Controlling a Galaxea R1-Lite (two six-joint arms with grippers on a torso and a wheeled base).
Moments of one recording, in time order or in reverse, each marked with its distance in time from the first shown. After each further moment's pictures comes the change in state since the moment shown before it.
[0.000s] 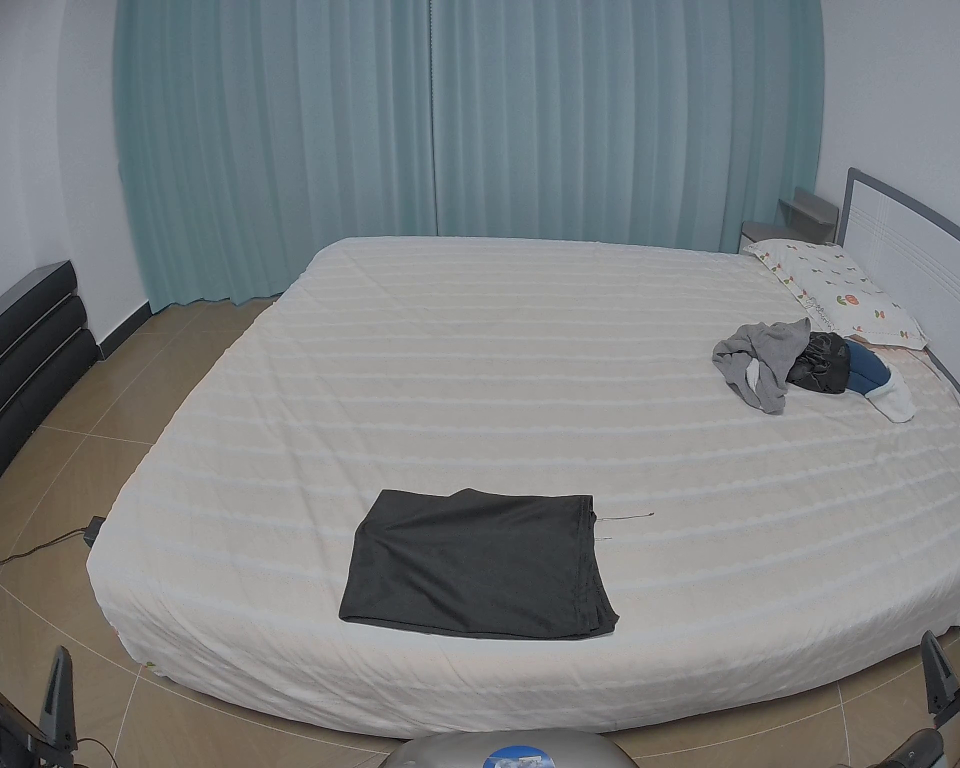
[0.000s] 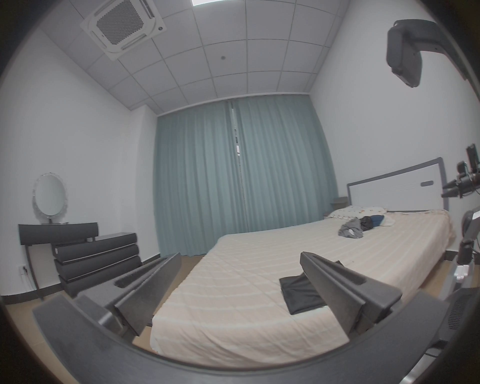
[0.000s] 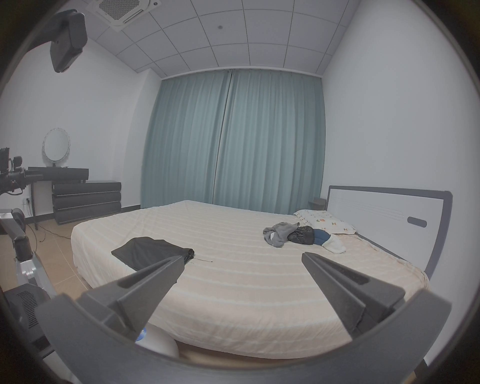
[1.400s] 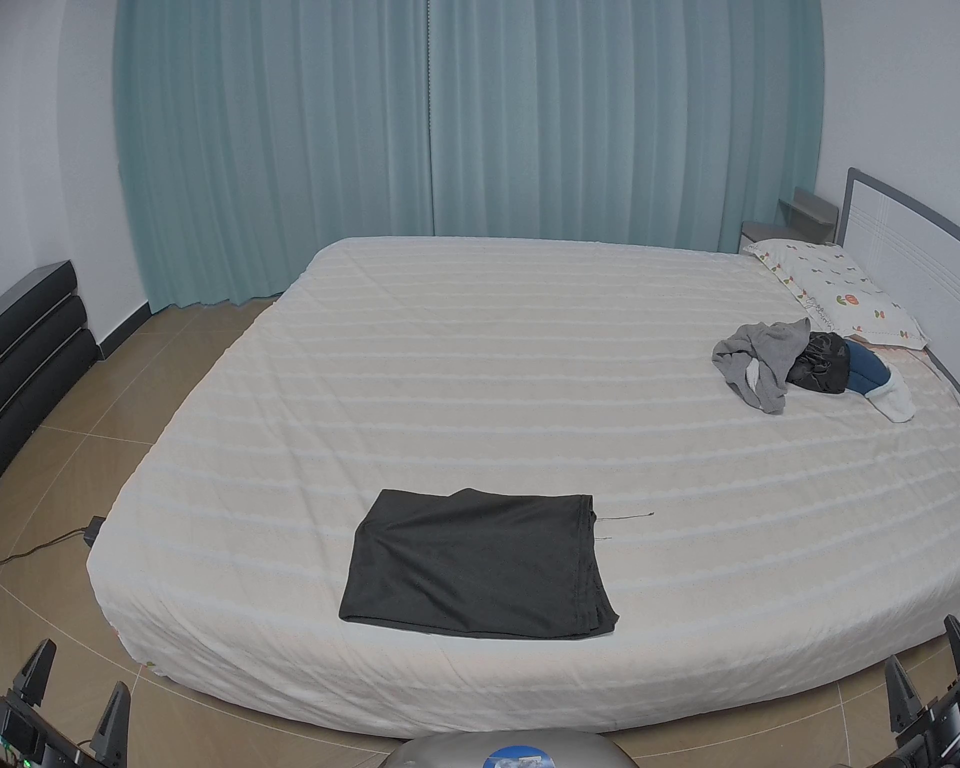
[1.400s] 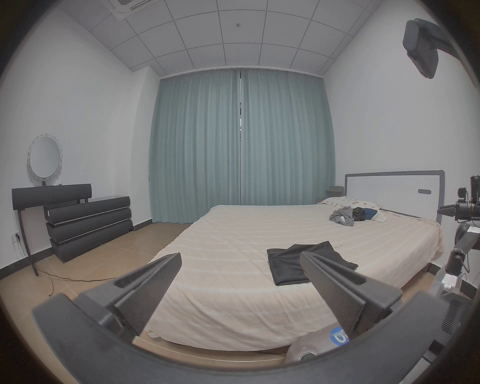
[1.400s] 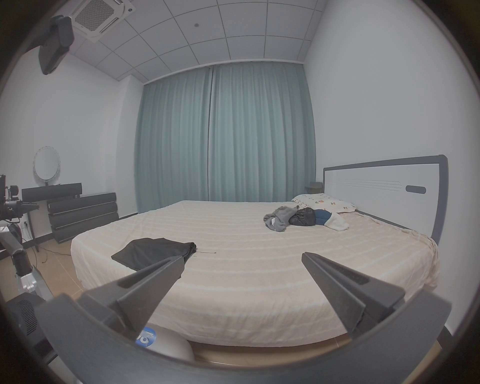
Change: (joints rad) left arm 0.001 -0.001 0.136 0.051 -0.025 -0.124; right arm -0.089 -0.083 0.200 -0.092 0.054 0.126
